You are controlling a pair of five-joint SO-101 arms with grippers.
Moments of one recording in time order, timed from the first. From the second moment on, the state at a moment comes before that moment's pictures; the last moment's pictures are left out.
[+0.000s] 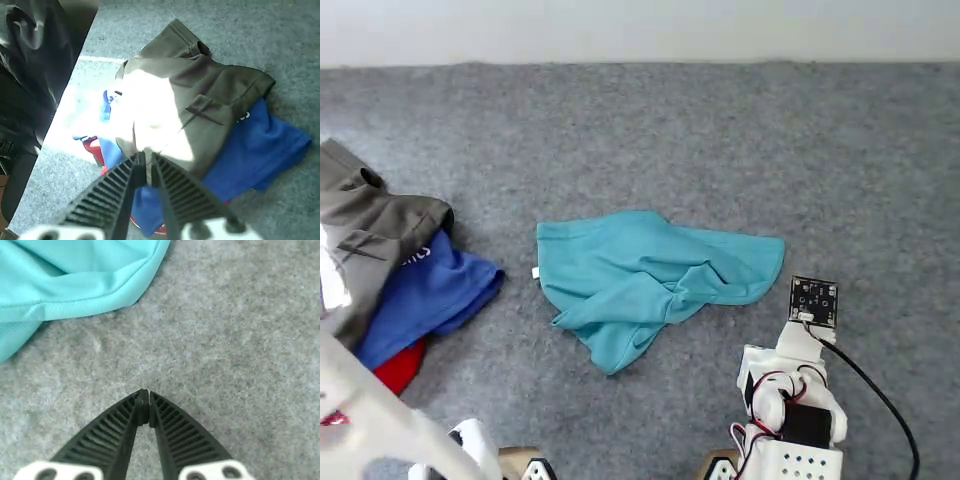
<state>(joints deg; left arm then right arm) -44.7 -35.6 -5.8 99.4 -25.8 6.4 -102.2 95.6 73.7 -2.6</state>
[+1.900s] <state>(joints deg) -7.6 -38.9 40.7 84.1 -22.7 -7.9 -31.3 16.6 99.8 26.2</state>
